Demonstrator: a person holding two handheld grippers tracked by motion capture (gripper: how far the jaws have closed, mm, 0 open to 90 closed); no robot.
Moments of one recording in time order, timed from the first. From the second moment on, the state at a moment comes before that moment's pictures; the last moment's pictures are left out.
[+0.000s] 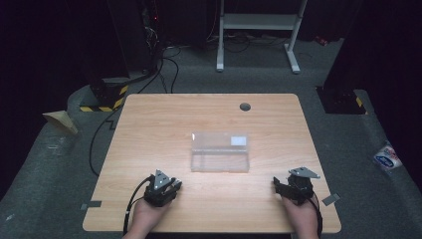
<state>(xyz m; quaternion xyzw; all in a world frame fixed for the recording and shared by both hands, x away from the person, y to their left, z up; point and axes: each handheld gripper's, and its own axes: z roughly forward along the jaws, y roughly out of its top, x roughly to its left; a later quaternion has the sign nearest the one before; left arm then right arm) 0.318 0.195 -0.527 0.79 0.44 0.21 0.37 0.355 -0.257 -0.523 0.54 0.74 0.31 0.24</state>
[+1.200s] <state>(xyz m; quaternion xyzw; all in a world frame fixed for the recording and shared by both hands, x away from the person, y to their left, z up) 0.310 0.191 -0.519 0.77 0.43 0.22 0.42 0.354 -0.255 -0.523 0.53 0.76 0.32 0.23</state>
